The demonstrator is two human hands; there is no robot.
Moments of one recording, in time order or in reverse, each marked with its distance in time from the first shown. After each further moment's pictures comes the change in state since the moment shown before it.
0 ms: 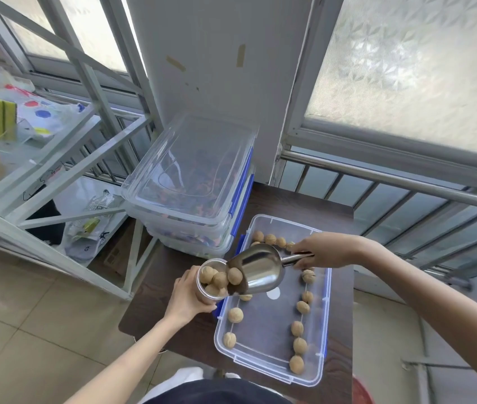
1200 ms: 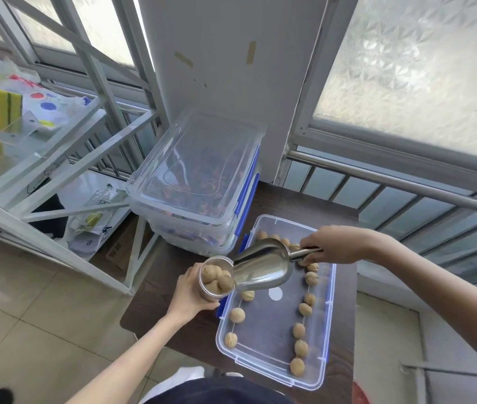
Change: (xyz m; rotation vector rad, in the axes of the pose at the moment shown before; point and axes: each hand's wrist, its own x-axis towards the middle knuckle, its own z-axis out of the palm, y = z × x) left_hand 0.006 -0.001 -0.001 -0.029 0.009 0.005; right_hand -0.003 -0.002 -0.021 -0.099 -0.009 -0.012
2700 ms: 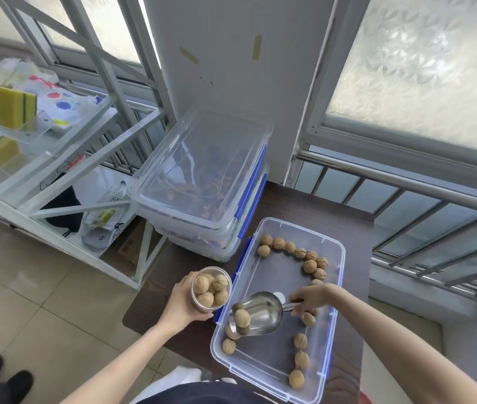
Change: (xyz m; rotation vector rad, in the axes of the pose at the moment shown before) left_hand -0.006 -0.022 0.007 -0.067 -0.003 -0.107; right_hand 0.133 0.056 0.169 0.256 -0.408 -0.048
